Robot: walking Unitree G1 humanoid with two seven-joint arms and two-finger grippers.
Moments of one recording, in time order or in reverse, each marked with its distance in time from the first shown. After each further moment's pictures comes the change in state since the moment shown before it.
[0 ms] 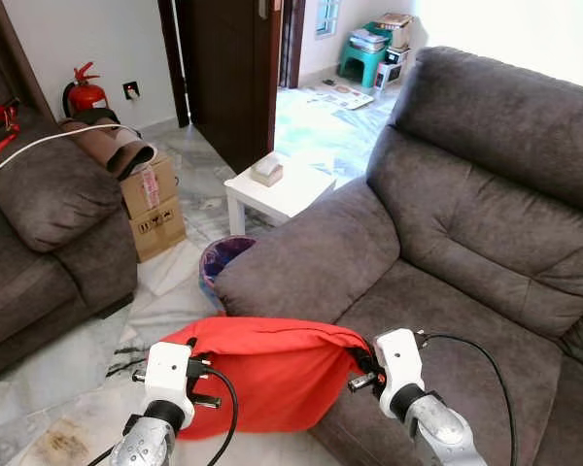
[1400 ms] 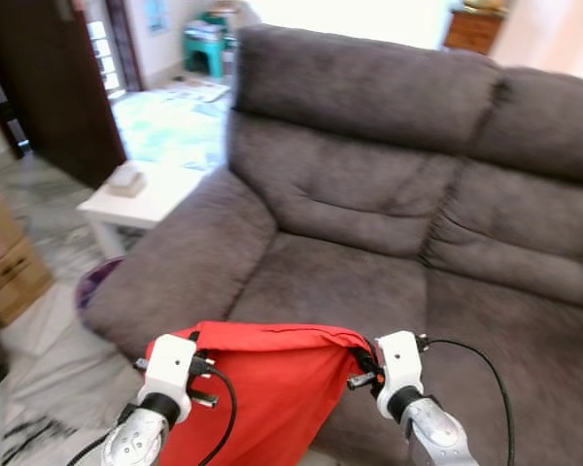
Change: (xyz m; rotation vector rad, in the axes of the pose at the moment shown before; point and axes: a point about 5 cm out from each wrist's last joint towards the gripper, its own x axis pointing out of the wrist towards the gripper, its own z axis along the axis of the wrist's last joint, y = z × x) left arm 0.002 0.006 0.007 0.098 0.001 -0.059; right arm 0.001 0.001 -0.010 0.001 0.023 -0.030
